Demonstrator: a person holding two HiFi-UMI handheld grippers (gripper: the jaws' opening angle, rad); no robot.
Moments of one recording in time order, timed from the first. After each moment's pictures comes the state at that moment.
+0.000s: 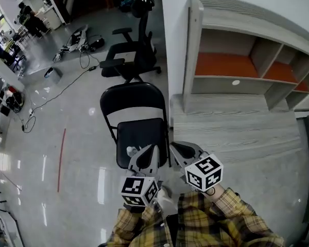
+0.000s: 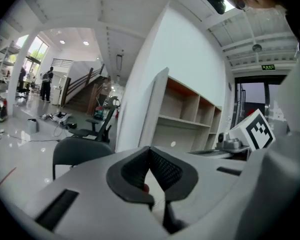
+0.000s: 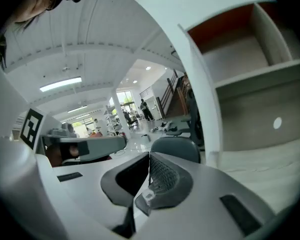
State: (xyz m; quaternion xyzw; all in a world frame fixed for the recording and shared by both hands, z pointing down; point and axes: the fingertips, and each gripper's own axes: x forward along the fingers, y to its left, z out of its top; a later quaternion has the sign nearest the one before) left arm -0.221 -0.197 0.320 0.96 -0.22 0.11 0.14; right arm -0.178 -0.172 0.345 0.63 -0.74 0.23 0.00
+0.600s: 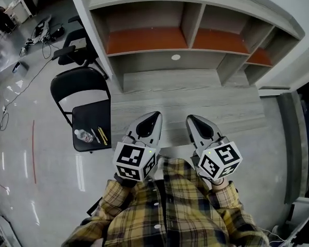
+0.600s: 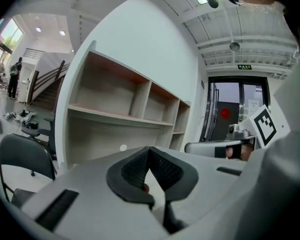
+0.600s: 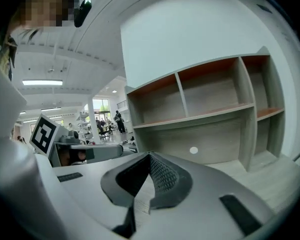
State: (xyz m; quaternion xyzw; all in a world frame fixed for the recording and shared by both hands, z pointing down) left arm 0.010 -0.010 0.288 0.98 -0.08 0.10 0.12; right arm 0.063 0.060 0.284 0.76 -0.63 0.16 -0.01
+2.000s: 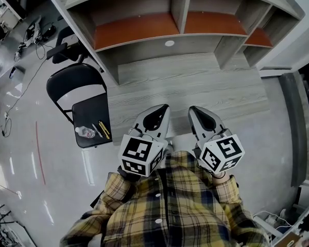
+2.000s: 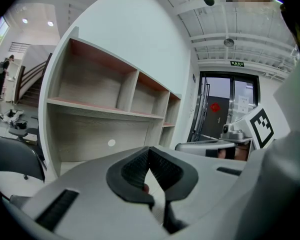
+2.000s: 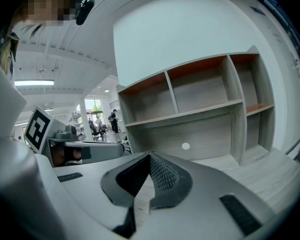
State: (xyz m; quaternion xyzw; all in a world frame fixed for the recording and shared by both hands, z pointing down) left arm 0.037 0.020 0.296 0.98 -0.02 0.14 0.11; right arm 0.077 0.075 0.299 0.78 -0.59 0.18 -0.02
